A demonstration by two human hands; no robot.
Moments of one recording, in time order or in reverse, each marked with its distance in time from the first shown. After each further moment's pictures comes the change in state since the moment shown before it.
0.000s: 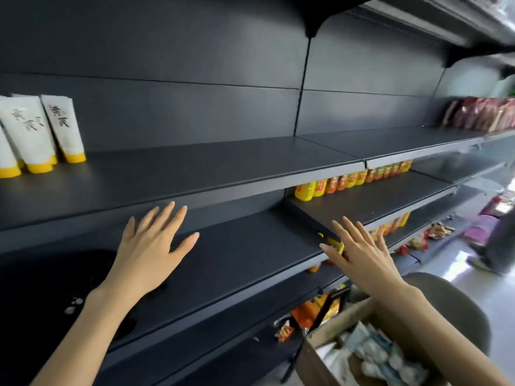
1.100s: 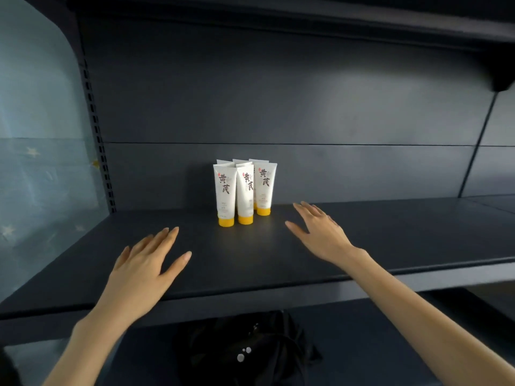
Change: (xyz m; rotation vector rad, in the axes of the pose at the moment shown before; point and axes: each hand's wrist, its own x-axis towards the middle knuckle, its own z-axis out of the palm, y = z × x) left_hand -0.051 -0.326 -0.116 0.035 0.155 -0.368; right_hand 0.143 -0.441 -0.043 0.353 0.107 -0.532
